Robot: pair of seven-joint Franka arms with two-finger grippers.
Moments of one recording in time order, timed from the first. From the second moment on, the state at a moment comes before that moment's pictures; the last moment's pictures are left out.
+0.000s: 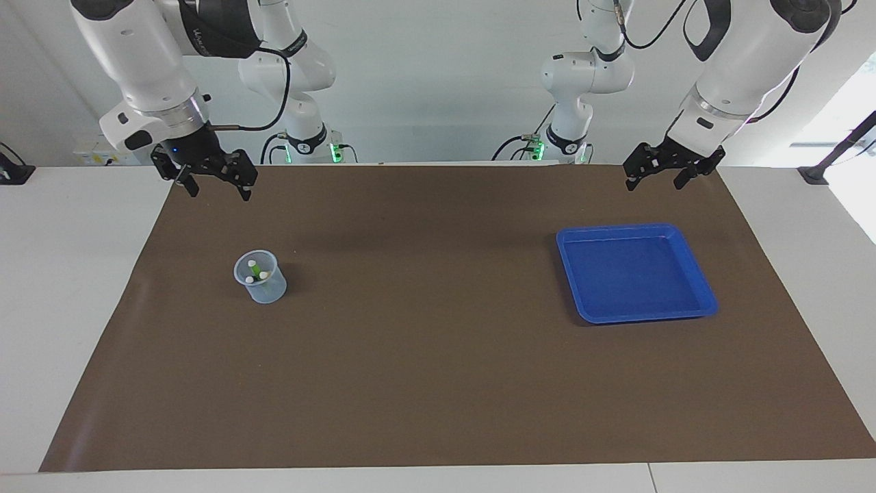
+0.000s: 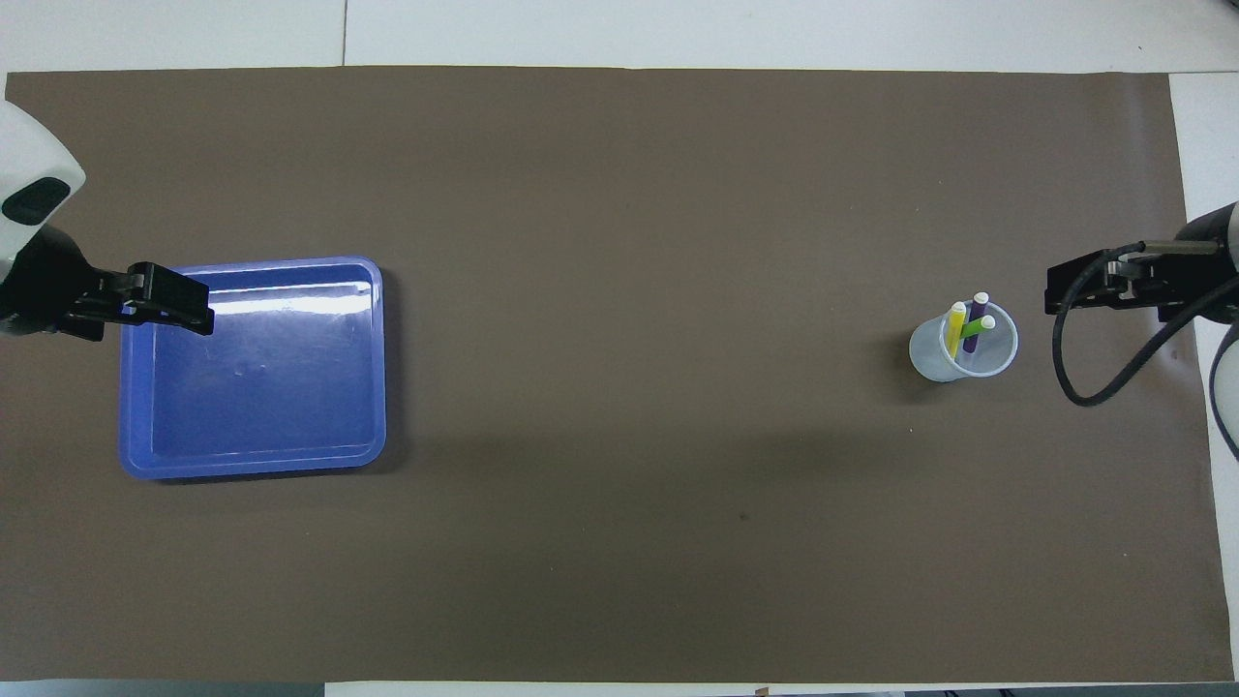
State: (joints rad) left arm -0.07 -0.01 -0.07 -1.61 -0.04 1.50 -0.10; right arm 0.04 -0.04 -0.03 -1.67 -0.03 1.61 0.12
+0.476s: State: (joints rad) left arm -0.07 -0.01 -0.07 -1.61 -0.04 1.50 -0.10; right arm 0.04 -0.04 -0.03 -1.68 -0.03 1.61 0.12
